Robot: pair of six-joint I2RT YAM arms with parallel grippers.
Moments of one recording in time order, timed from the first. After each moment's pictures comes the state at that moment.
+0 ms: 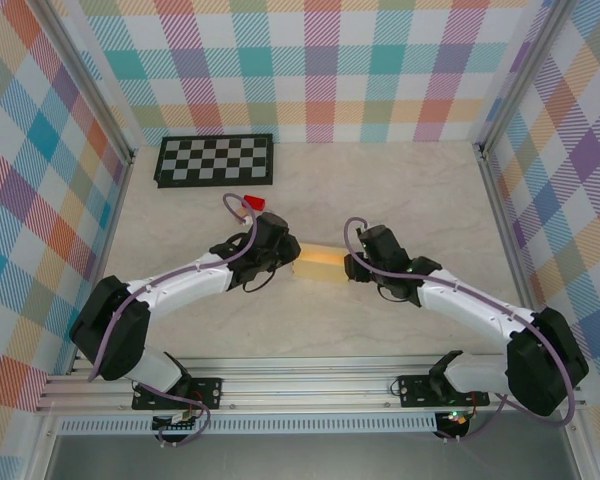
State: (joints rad) left arm -0.71 1.50 0.94 -0.22 -0.11 -1.00; right arm 0.67 1.24 0.76 -0.39 0.14 0.42
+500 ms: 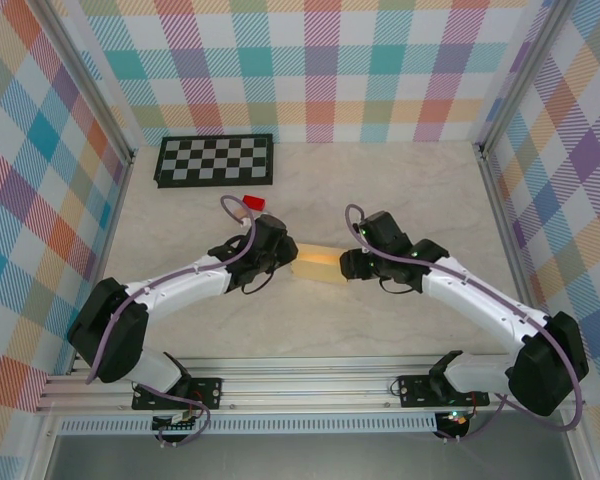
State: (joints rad) left arm -0.71 1.48 0.91 -0.20 -0.12 -1.00; right arm 0.66 1.24 0.96 -0.66 0.02 0.43
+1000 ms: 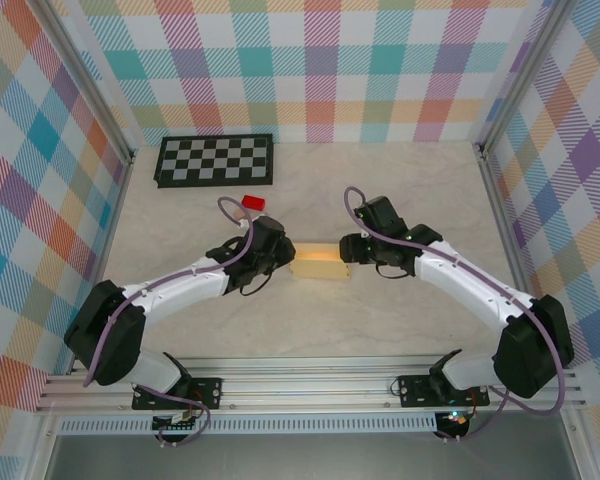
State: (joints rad) left arm -0.71 1.46 0.89 -0.20 -0.14 -1.01; right arm 0.60 1.35 1.03 -0.64 0.03 0.45
